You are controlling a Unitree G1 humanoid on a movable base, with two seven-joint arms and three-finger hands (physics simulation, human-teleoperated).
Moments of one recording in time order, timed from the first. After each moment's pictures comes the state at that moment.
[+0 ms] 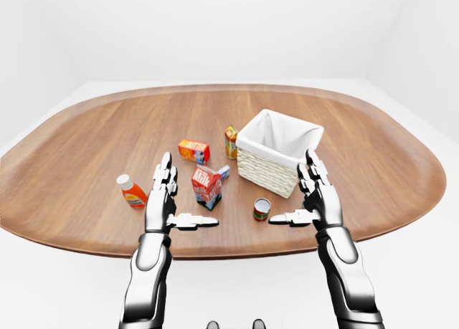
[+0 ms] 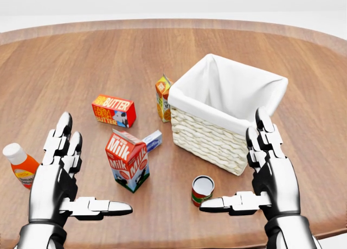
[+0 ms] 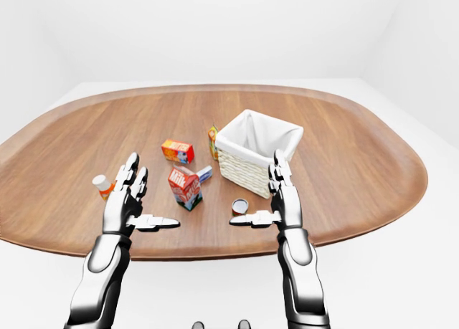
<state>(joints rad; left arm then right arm) 0.05 0.02 0.03 -0.24 -0.02 0.09 -0.06 0.05 -0.02 -0.06 -0.24 0.08 0.09 0.09</state>
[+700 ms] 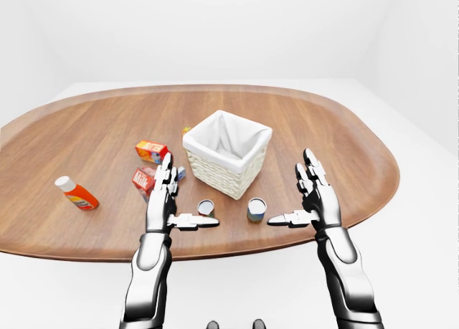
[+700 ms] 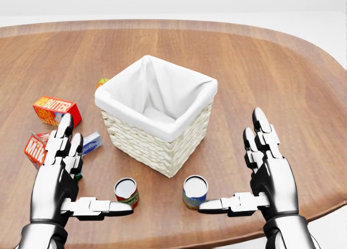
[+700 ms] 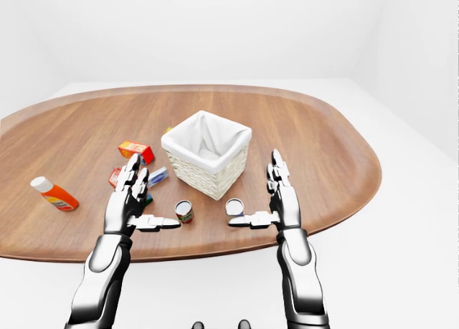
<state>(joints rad) 0.04 0.02 0.03 -0.23 -0.02 0.09 -0.06 0.05 -0.02 -0.05 -0.24 0.08 0.09 0.10</state>
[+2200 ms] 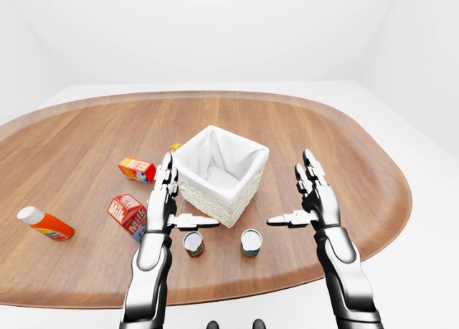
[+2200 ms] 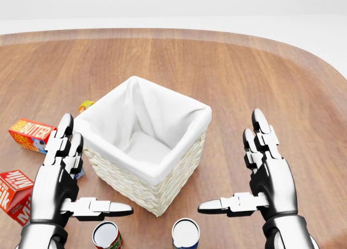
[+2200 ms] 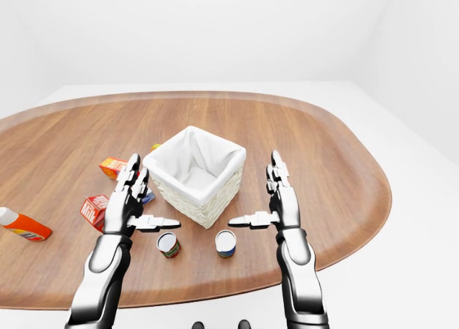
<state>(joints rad) 0.05 0.01 0.03 -0.24 -0.02 0.09 -0.06 0.04 -0.02 -0.05 -0.23 0.08 0.09 0.10</state>
